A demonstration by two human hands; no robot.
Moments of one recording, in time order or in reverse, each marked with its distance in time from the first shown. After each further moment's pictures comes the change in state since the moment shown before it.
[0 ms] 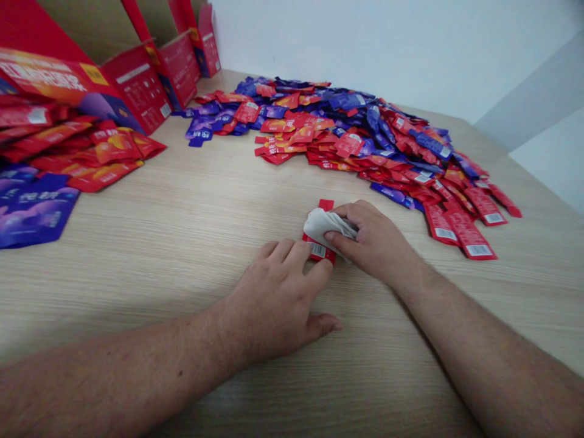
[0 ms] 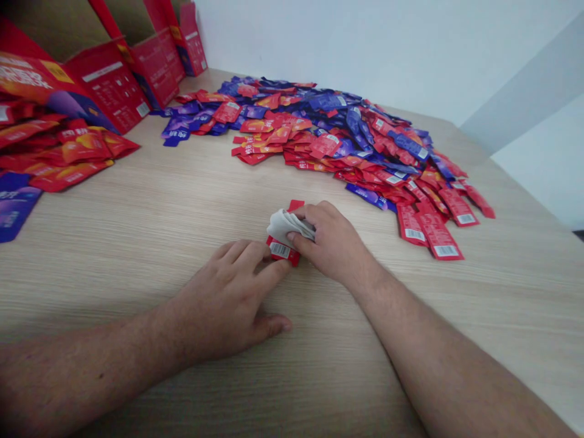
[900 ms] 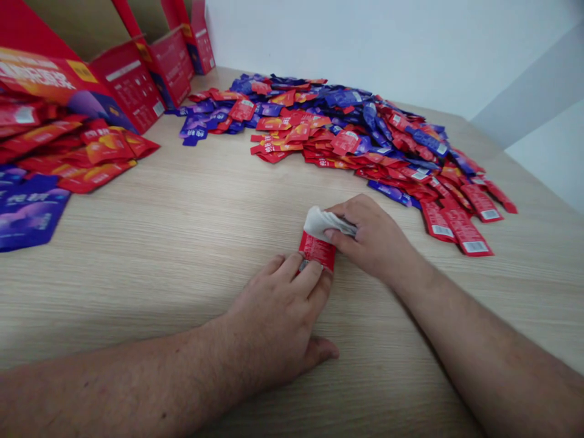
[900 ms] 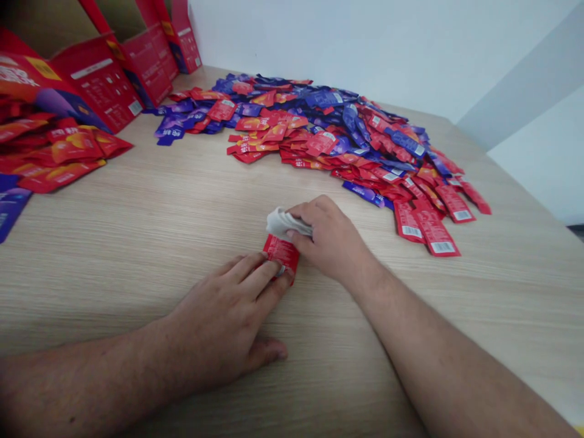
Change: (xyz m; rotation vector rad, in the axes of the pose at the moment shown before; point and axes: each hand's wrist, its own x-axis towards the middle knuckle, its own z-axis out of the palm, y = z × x) left_hand -0.010 0.013 0.008 -0.008 -0.095 0.085; right_hand -0.001 0.005 0.002 0.004 0.030 -0.077
